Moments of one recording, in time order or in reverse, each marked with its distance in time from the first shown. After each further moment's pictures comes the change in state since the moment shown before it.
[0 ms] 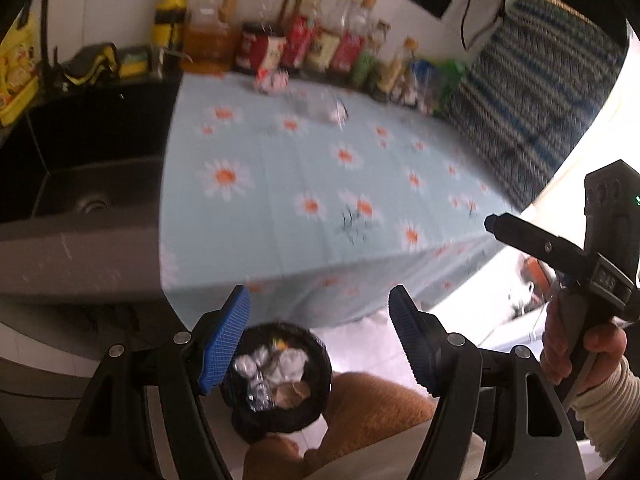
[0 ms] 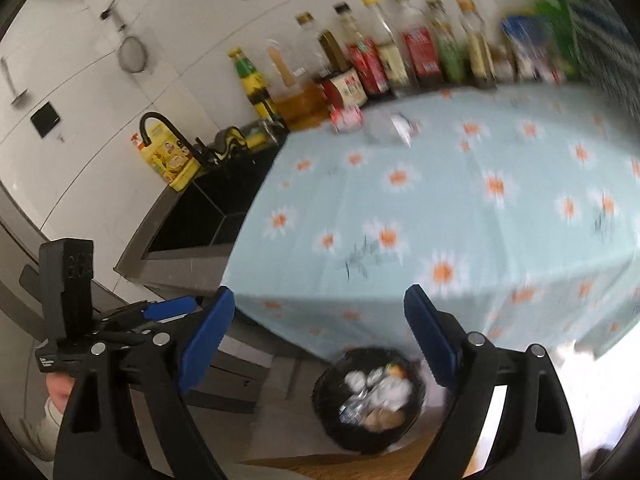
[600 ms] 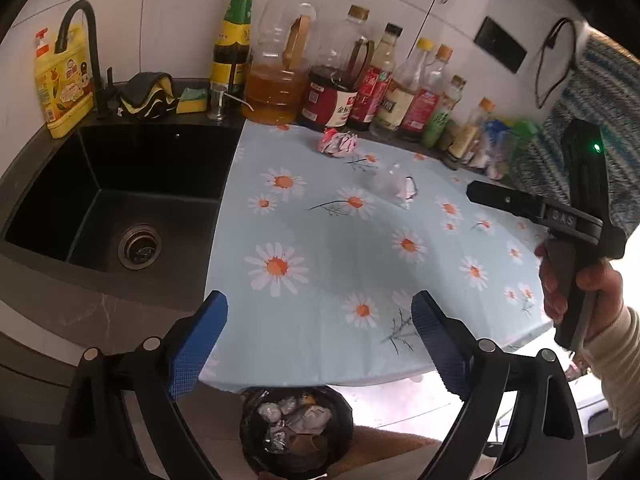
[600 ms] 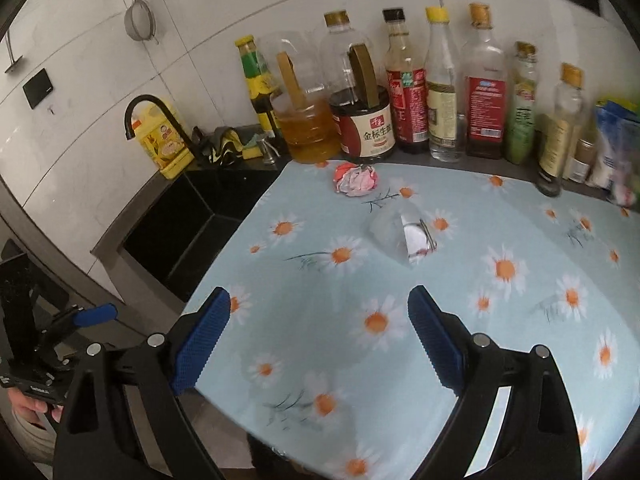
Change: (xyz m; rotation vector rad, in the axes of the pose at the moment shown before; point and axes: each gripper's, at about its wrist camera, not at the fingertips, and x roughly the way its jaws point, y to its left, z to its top) left arm 0.022 0.006 0.078 -0.134 -0.100 0.240; right arm 0.117 -0.066 0.160 -0.257 0.139 0.076
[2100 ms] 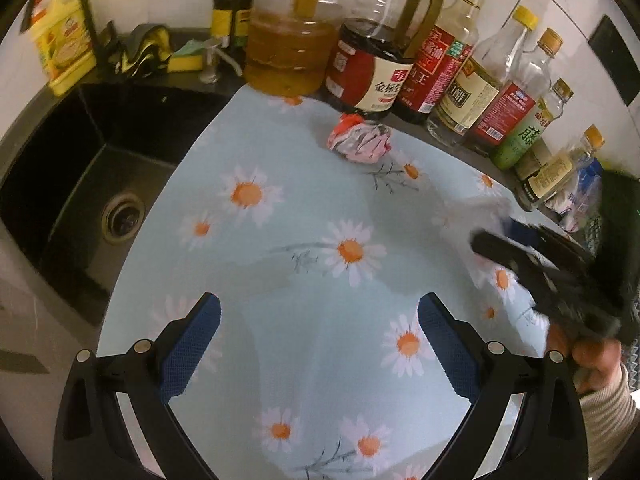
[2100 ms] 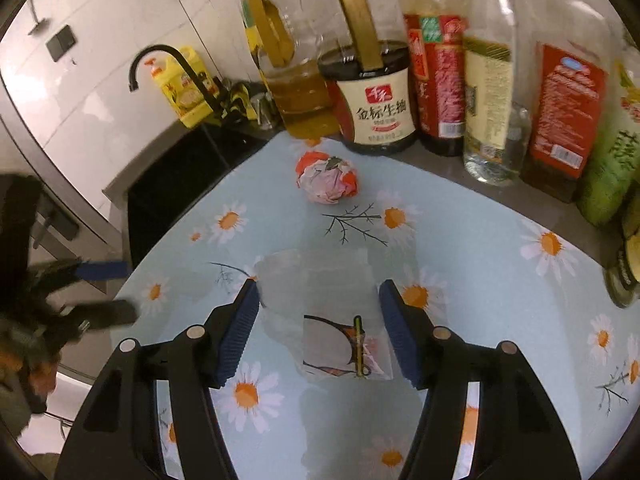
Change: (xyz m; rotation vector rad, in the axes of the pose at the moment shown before) left arm 0.146 -0.062 0.093 -0.233 0.145 0.206; right arm 0.084 -0.109 0.045 -0.205 0.099 0.197
